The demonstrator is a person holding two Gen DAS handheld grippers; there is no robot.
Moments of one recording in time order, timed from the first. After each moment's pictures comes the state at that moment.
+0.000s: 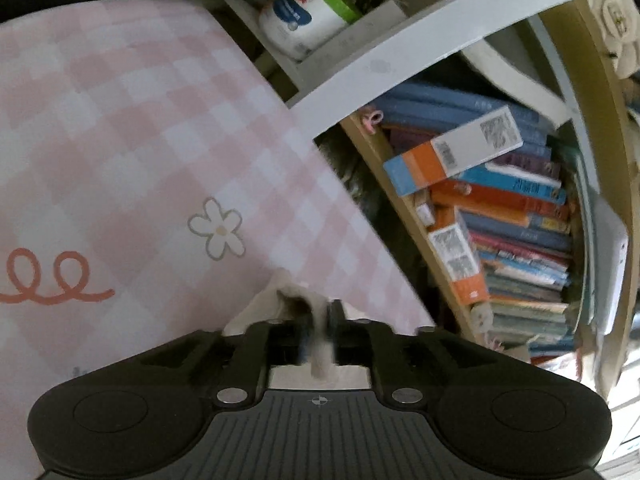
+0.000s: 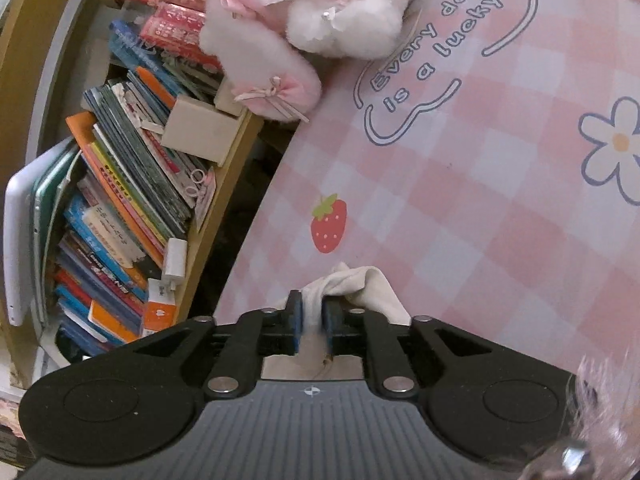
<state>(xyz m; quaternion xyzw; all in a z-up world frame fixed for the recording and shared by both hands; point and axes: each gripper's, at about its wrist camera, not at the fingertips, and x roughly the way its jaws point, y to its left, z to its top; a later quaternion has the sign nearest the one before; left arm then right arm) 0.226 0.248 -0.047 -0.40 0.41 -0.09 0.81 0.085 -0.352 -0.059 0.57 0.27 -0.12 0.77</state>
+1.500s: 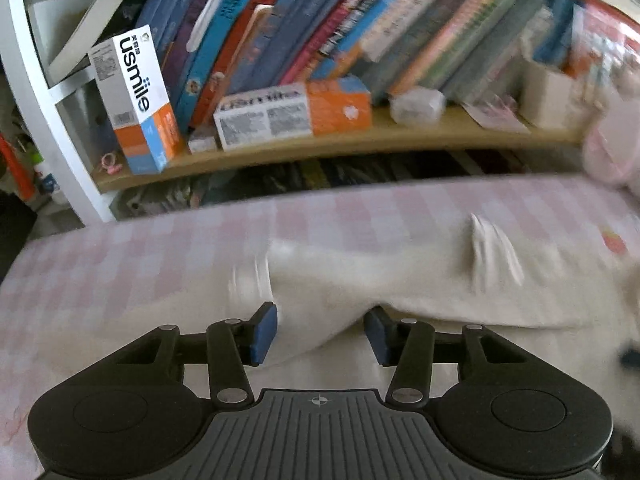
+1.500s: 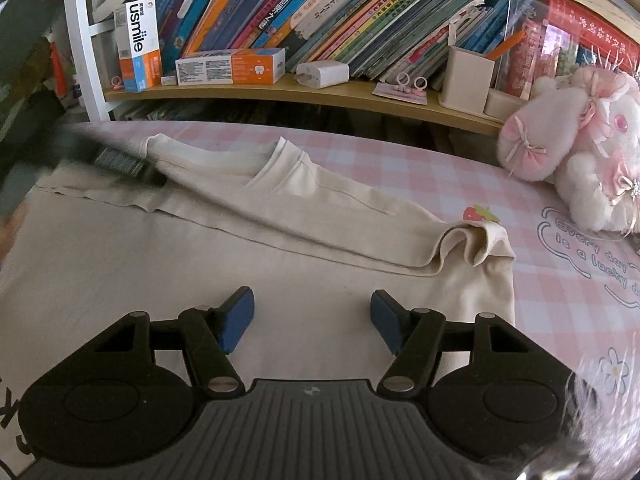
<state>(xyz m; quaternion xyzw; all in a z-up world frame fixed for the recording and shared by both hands) 0.236 -0.032 -0.006 0.09 0.40 -0.10 0.91 0.085 -0.179 -0.030 0.00 0.37 -0.01 0.93</state>
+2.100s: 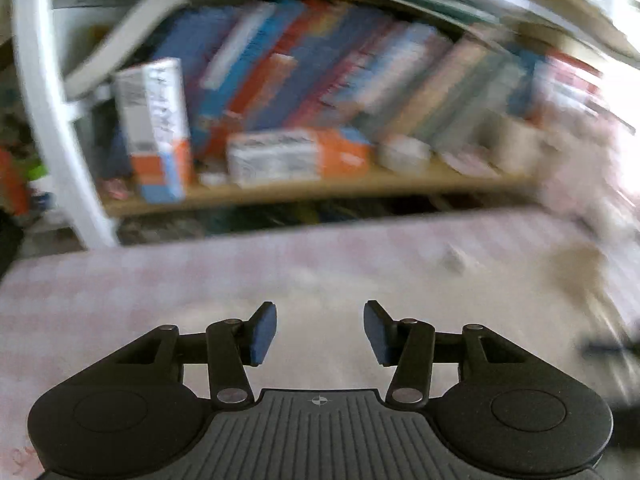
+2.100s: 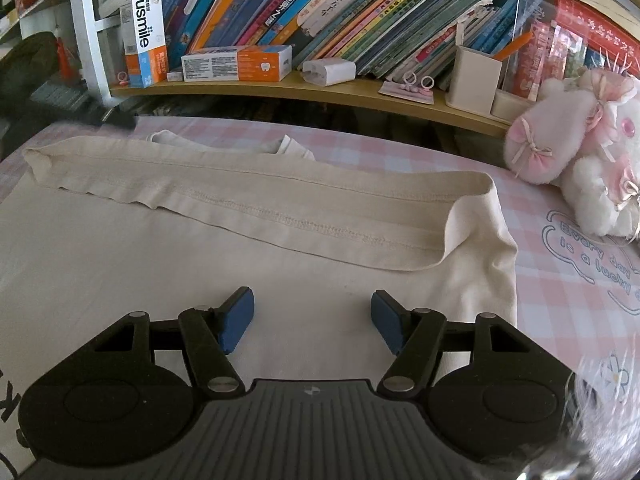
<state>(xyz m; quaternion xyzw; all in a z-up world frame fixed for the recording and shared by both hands) 0.195 0.029 0.023 0.07 0.36 -0.21 0.91 0.087 -0.181 -0.029 0.00 0.37 0.01 0.93</state>
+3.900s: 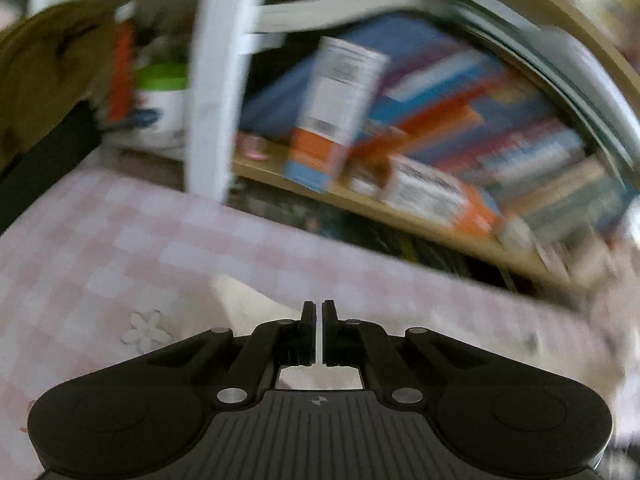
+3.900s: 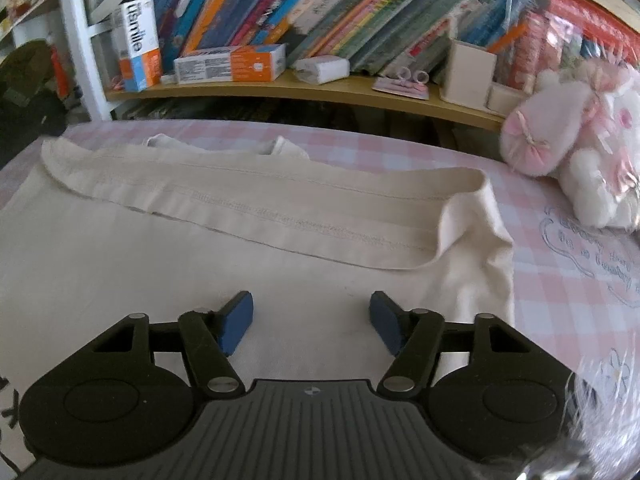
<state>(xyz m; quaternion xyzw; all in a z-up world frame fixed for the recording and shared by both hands) 0.236 0.130 0.026 -0.09 0.38 -0.11 0.92 0.089 -0.193 -0.022 0.03 0.38 -0.01 0.92</state>
